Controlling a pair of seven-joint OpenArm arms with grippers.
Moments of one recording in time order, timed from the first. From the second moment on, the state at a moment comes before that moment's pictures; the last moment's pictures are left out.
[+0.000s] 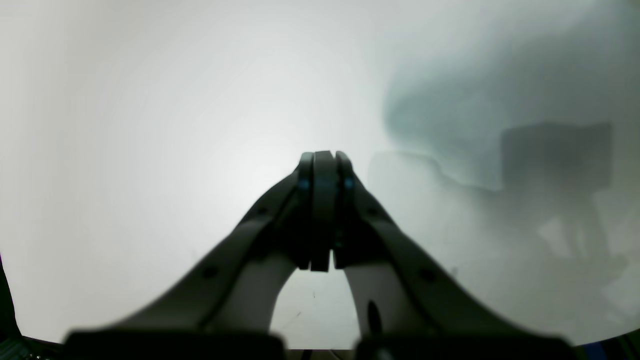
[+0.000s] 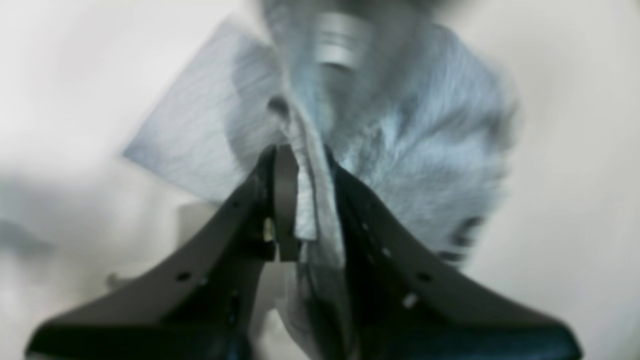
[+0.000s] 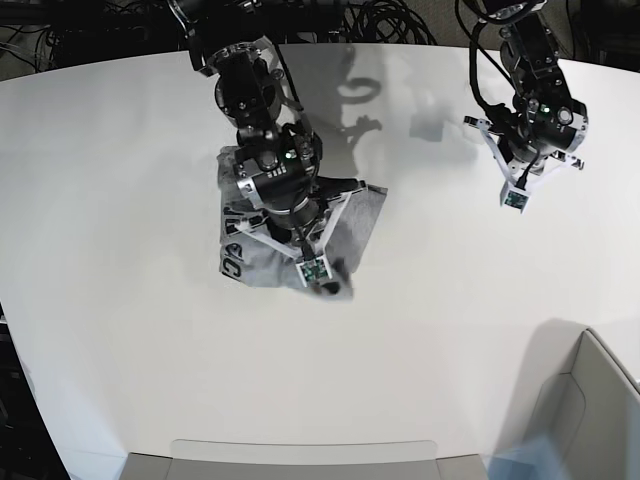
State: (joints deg) left arm 9.5 -4.4 -22.9 113.4 -2.7 -35.2 78.4; right arm 5.3 -7.2 -24.8 102.4 -10.0 -3.3 -73.6
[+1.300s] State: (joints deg) left arm 9.6 -5.3 -22.9 113.3 -2.7 -35.2 78.4; right arm 21.7 -6.7 -37.7 77.5 13.0 -12.7 -48.9
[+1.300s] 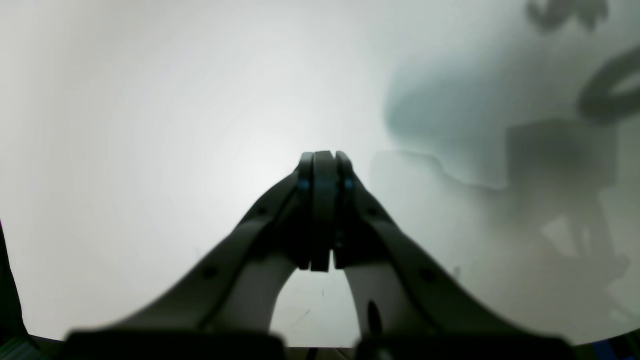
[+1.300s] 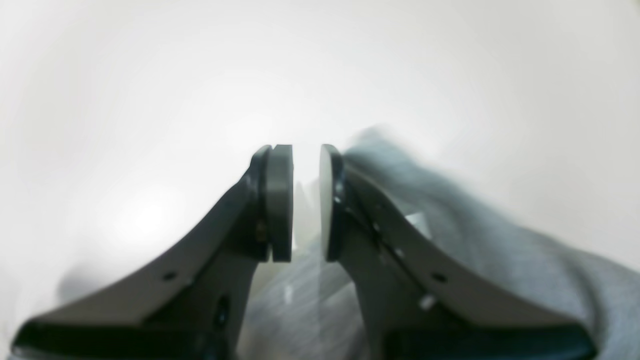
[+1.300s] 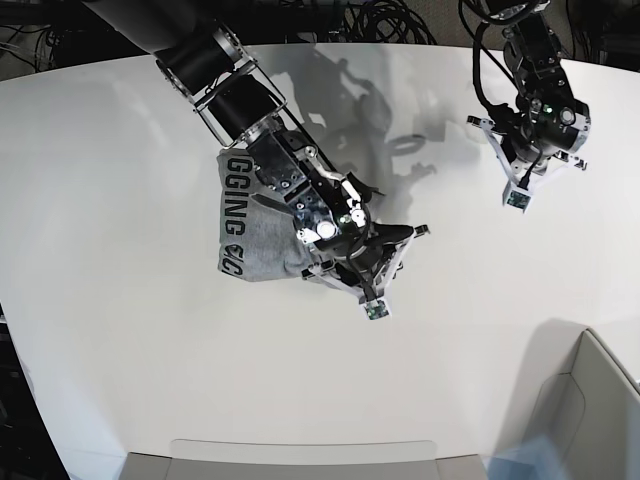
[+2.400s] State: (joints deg) left arm 9.0 -5.3 -22.8 110.5 -3.1 -35.2 78.4; right arm 11.4 1.8 -34.2 97.2 13.0 -7.1 -57.4
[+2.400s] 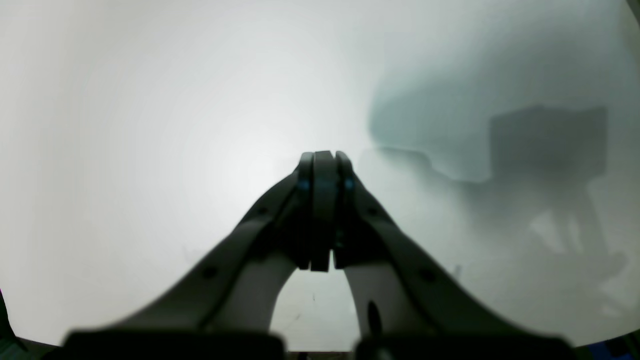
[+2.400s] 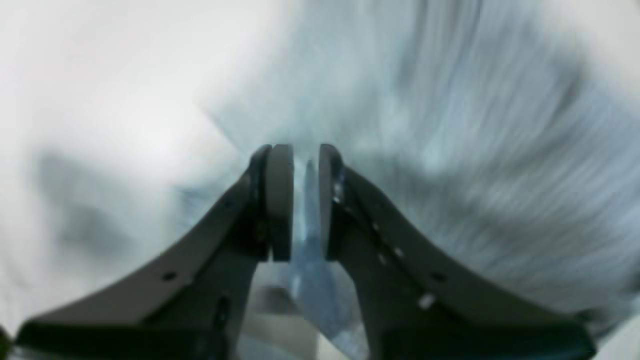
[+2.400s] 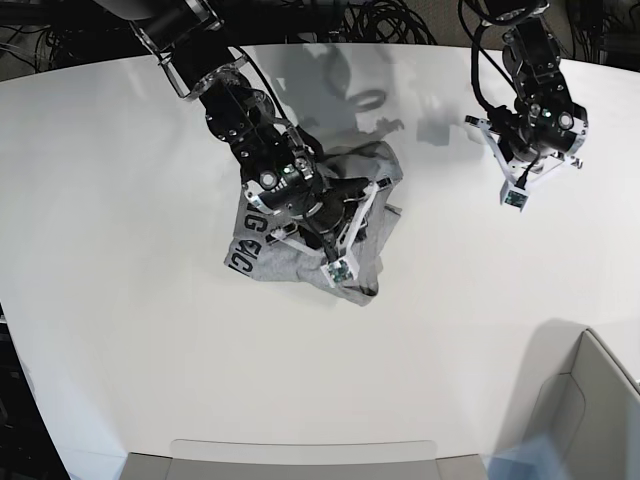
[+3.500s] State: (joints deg) left arm -9.3 0.9 14.9 84.9 -3.4 -35.5 71.1; right arm 8.8 12.8 -16.0 82.0 11.5 6.7 -53.5
